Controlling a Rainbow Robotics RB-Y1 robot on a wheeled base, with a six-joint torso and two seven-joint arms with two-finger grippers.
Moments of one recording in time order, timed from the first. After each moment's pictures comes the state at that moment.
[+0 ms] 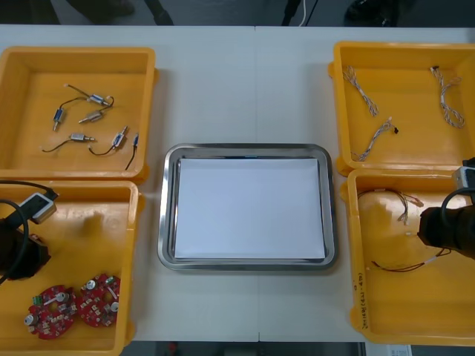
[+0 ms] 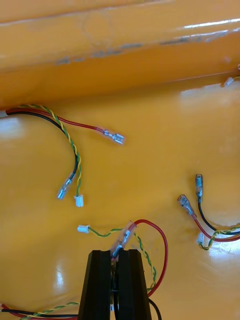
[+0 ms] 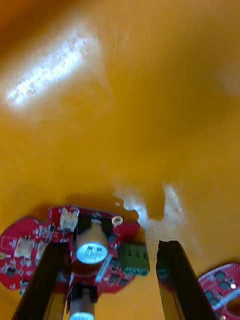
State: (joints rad) right arm 0.11 -0.75 -0.03 -2.20 -0.50 1.43 1.02; left arm 0.13 1.06 -0.10 -2.02 0.77 1.26 -1.63
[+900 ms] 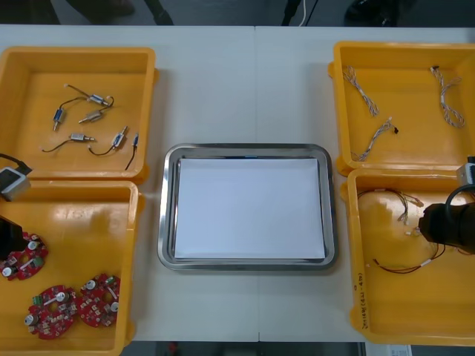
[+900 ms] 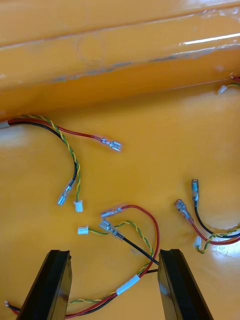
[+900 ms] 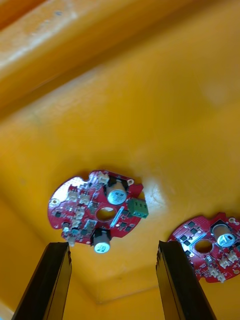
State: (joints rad) right arm 0.10 -0.75 -0.06 -2.20 -0.53 1.43 1.02; left arm 0.13 1.06 0.14 -2.12 0.94 1.50 -1.62
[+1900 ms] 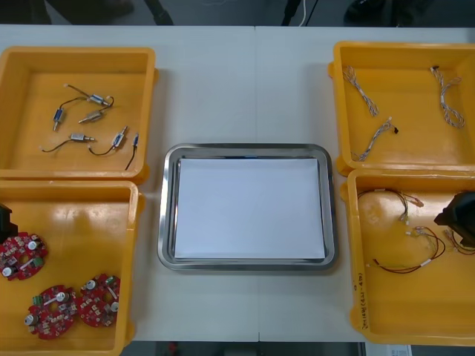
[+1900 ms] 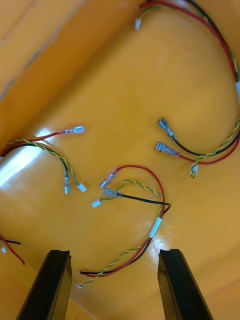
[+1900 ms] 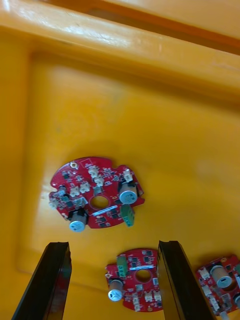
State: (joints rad) right arm 0.03 -0.62 -0.29 -2.19 -0.70 1.71 0.68; left arm 0.09 0.79 0.32 -2.18 0.75 1.73 -1.11
